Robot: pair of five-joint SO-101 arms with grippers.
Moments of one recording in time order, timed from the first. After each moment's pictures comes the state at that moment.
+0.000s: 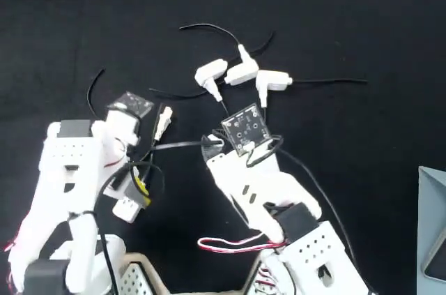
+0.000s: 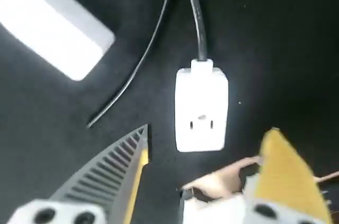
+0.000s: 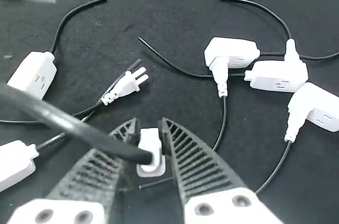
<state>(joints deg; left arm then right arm) -6.8 -28.3 48.4 79.8 -31.6 -30.1 -76.6 79.9 36.4 2.8</state>
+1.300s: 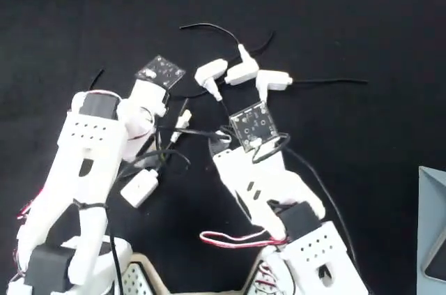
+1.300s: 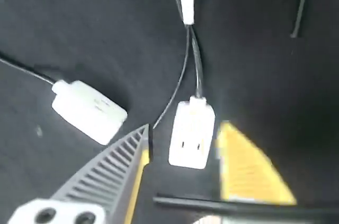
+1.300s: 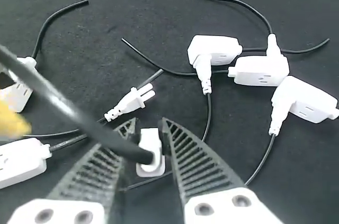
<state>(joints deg) 5.4 -23.2 29.2 82.2 -25.1 -26.8 -76.6 79.9 36.4 2.8</state>
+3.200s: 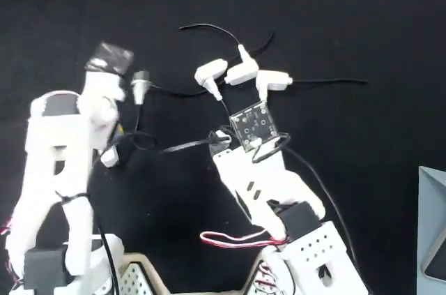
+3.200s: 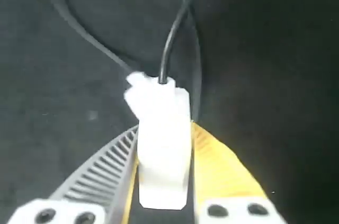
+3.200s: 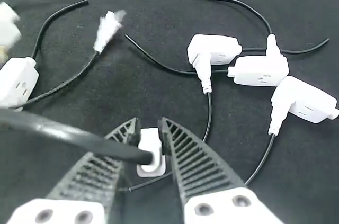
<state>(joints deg) -10.4 -23.0 30.1 73.1 -24.8 -26.7 -76.6 79.9 36.4 2.8</state>
